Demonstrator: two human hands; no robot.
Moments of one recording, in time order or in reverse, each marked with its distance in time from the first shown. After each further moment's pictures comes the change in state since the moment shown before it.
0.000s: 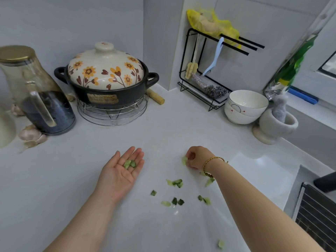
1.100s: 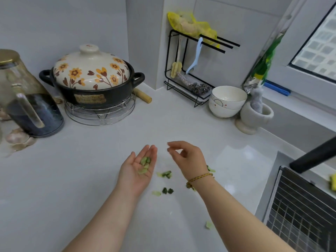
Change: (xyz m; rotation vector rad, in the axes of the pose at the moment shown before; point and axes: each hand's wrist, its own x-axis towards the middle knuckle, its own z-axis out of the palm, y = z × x) left_hand -0.019 -0.047 0.040 -0.163 -0.003 -0.116; right_hand -0.080 -0.027 0.021 0.514 0.470 -0.252
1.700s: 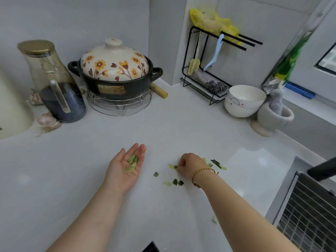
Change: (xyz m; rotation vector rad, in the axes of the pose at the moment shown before) left_hand -0.028 0.035 -0.031 0.042 0.093 0.120; right_hand 0.004 0.019 0.018 -0.654 -0.477 0.235
